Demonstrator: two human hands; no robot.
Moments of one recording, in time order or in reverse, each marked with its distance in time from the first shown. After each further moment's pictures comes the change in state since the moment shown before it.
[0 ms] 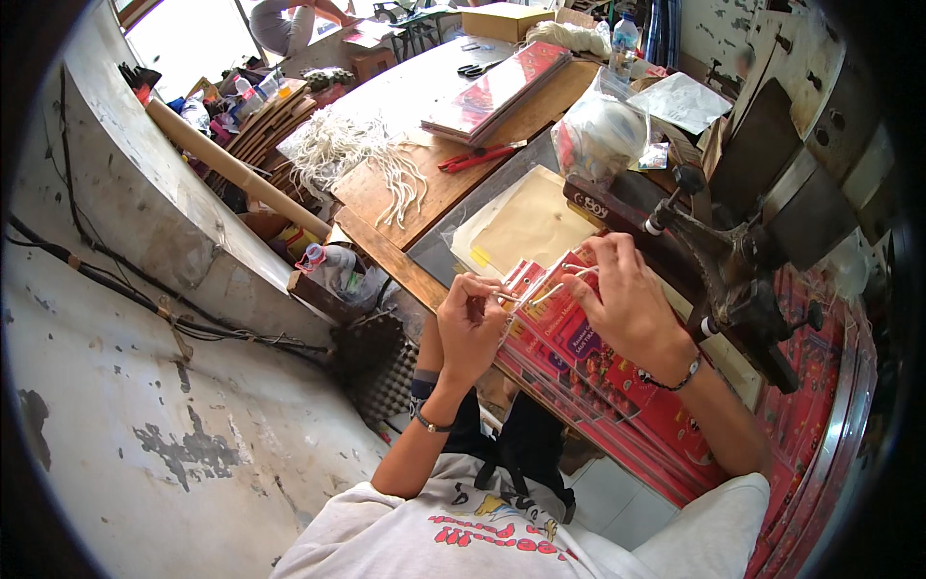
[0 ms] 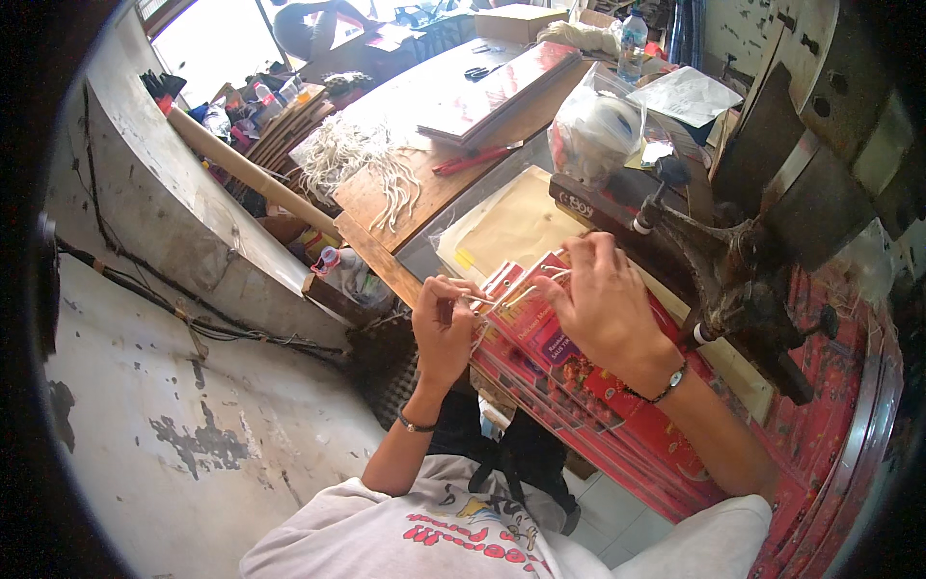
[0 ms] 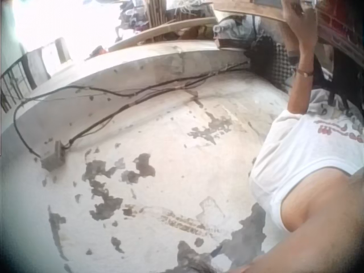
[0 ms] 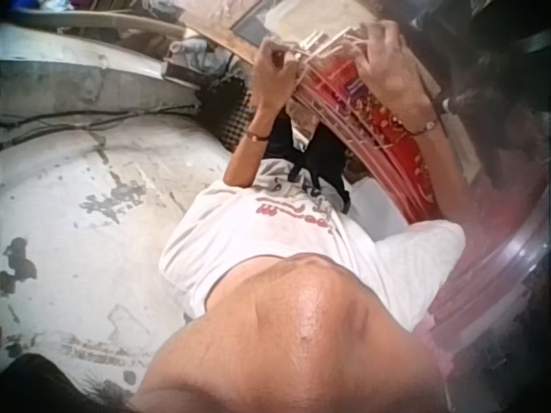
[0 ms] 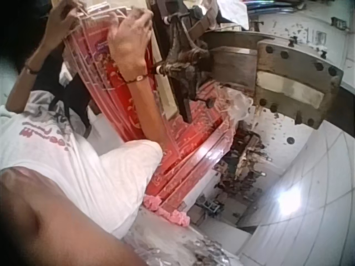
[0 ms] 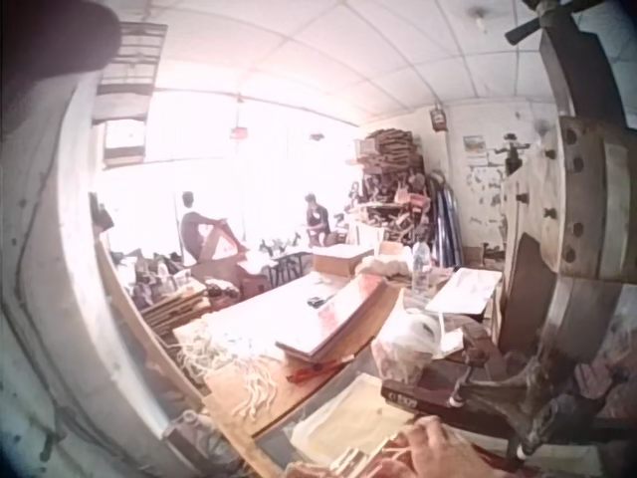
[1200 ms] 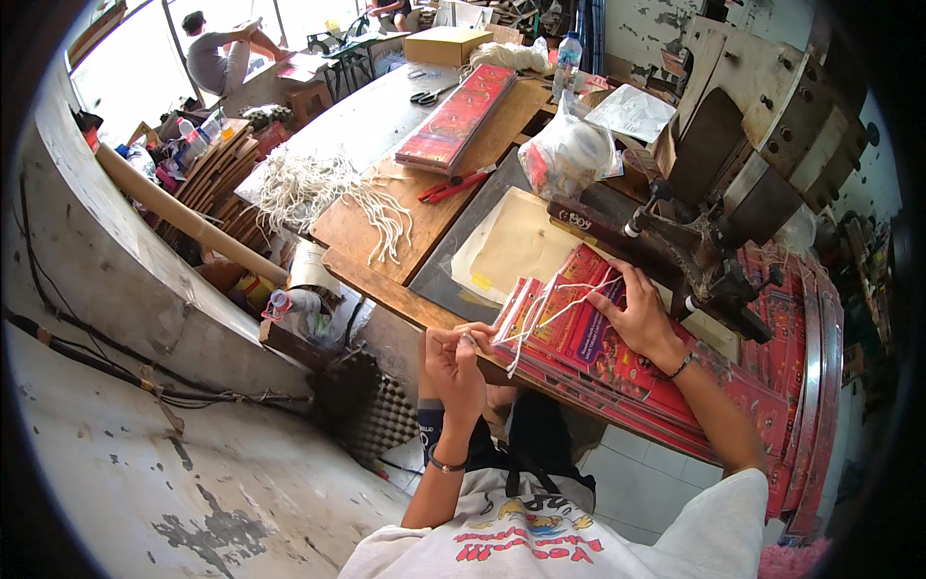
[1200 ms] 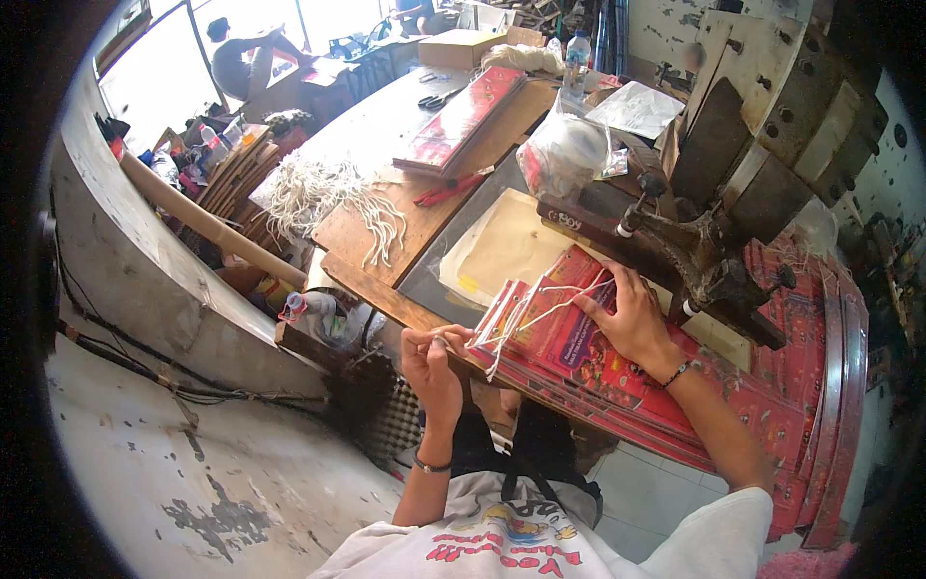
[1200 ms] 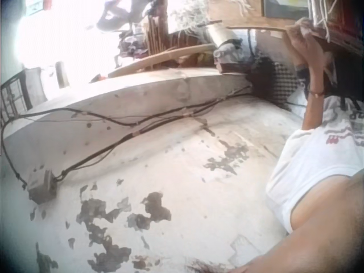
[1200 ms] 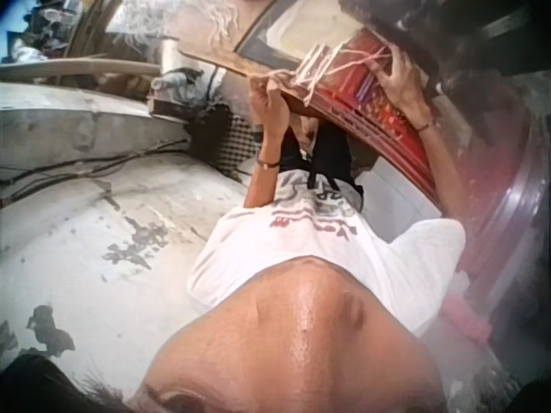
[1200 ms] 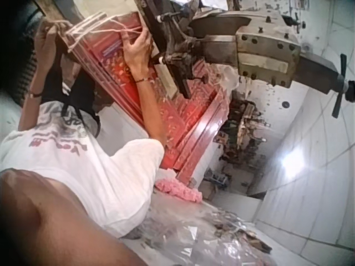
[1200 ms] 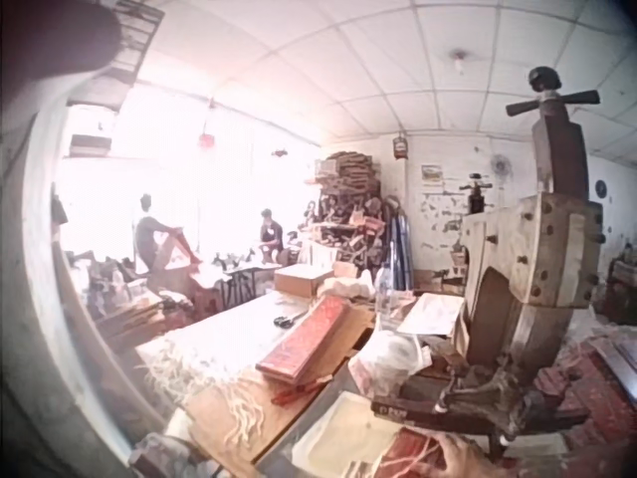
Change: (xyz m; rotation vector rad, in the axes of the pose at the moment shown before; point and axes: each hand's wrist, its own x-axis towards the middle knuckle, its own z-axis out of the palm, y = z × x) left_hand -0.017 0.006 -0.043 -0.399 0.078 -0.062; right_hand -0.035 0.020 0.010 -0.017 0.031 0.308
